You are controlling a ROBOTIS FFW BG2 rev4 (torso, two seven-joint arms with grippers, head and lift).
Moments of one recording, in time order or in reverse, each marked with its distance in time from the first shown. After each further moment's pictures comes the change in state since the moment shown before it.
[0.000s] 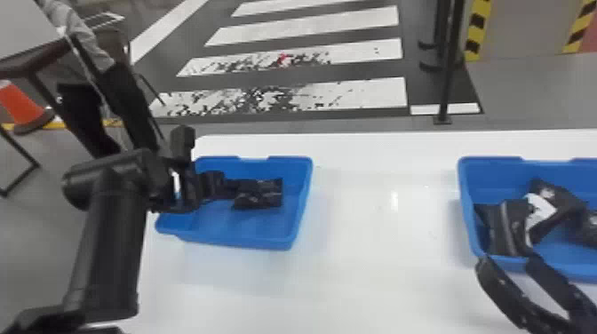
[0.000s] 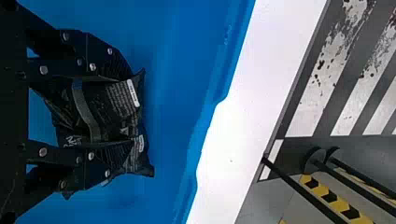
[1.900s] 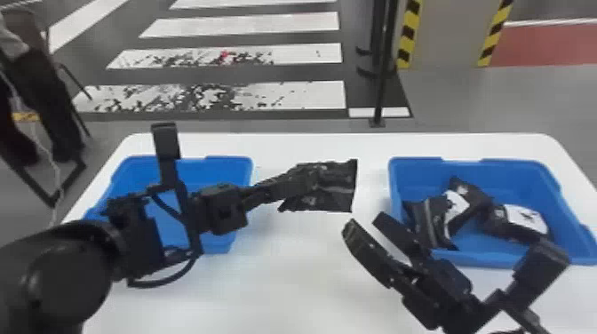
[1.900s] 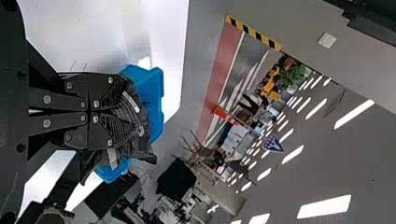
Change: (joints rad) left arm 0.518 -0.093 -0.123 -0.823 0.480 -0.238 -0.143; right arm -0.150 -0.030 0.150 0.030 -0.142 0.044 0.146
